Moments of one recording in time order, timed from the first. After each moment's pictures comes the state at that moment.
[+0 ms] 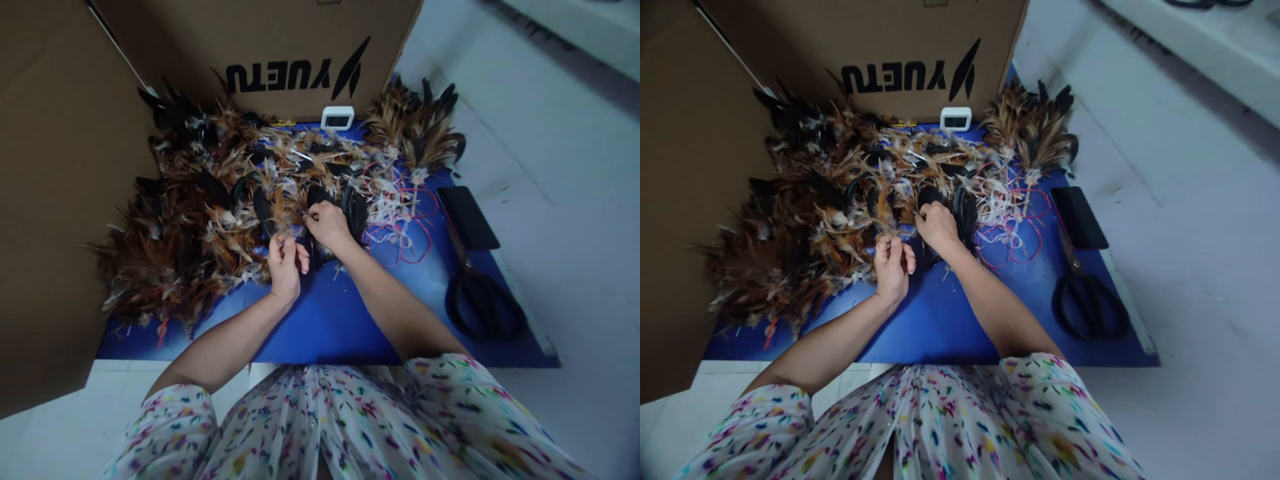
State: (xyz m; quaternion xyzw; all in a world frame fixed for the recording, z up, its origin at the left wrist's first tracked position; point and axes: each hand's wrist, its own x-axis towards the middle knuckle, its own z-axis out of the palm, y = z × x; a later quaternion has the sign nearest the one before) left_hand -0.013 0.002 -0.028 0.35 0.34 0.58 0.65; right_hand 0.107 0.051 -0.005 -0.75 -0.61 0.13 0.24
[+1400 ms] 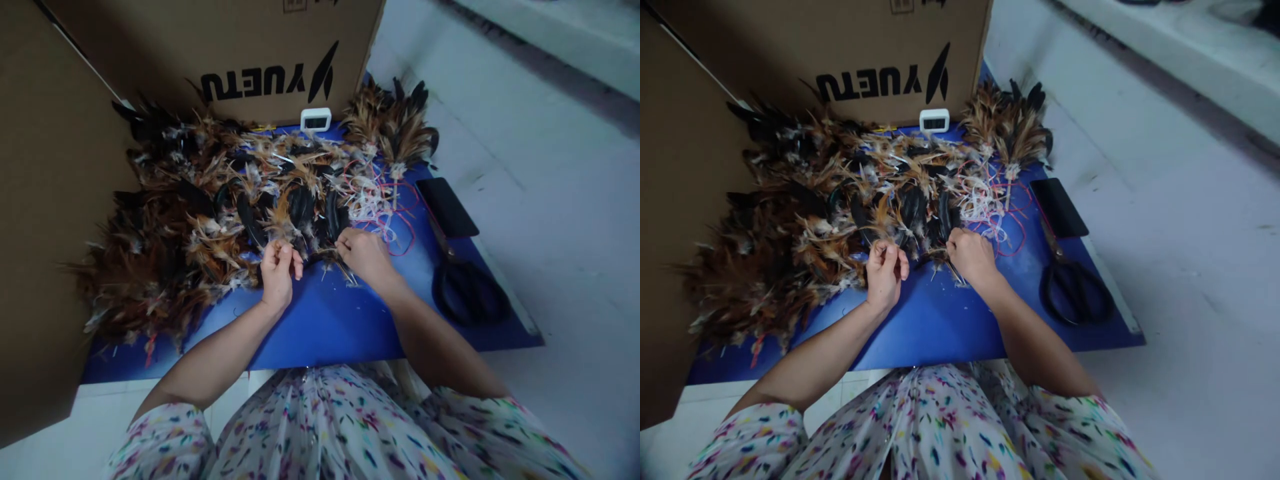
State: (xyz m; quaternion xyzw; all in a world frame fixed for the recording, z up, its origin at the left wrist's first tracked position) left_hand -0.012 -0.005 -0.025 0.38 0.33 0.54 0.68; right_hand 0.160 -0.039 -0.001 -0.80 -0.59 0.09 0.11
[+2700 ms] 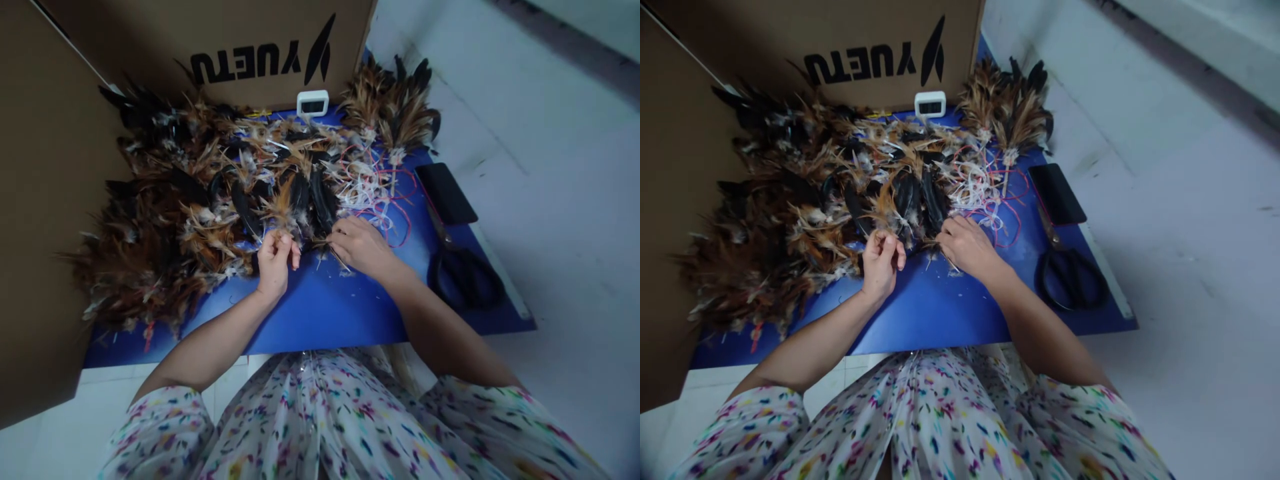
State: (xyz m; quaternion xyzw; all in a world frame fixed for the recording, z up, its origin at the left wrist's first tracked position) left_hand -0.013 -0.008 -0.027 0.43 0.32 0.53 0.66; right_hand 0.183 -0.053 -0.019 -0.56 -0.81 -0.04 0.17
